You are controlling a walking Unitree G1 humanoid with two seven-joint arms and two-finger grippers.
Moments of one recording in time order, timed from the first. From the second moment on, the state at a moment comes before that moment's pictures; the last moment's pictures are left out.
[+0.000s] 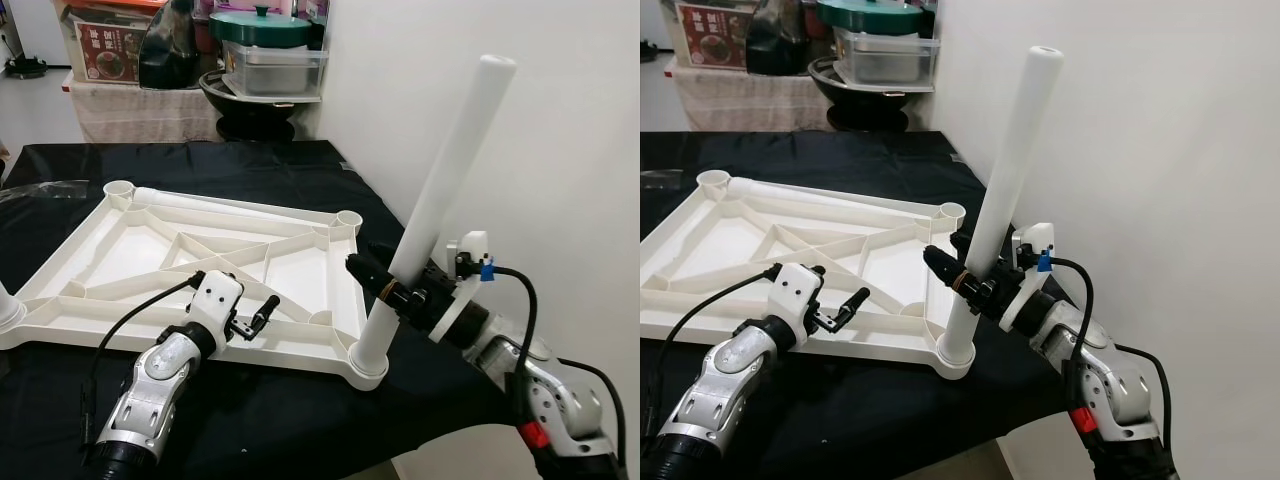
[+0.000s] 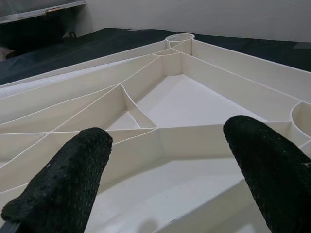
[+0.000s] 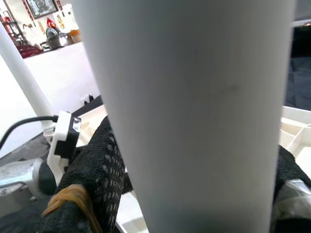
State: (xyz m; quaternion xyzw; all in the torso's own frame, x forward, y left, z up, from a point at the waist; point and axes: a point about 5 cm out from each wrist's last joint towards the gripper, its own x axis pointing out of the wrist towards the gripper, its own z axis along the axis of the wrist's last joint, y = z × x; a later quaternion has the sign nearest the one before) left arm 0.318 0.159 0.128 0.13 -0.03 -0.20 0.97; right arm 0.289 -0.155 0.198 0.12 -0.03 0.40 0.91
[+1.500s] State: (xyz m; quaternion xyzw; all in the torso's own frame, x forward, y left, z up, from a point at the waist) left arm 0.318 0.157 0.128 0.14 -0.03 -0.20 0.97; right arm 0.292 -0.164 0.218 0.15 -0.06 0.37 0.91
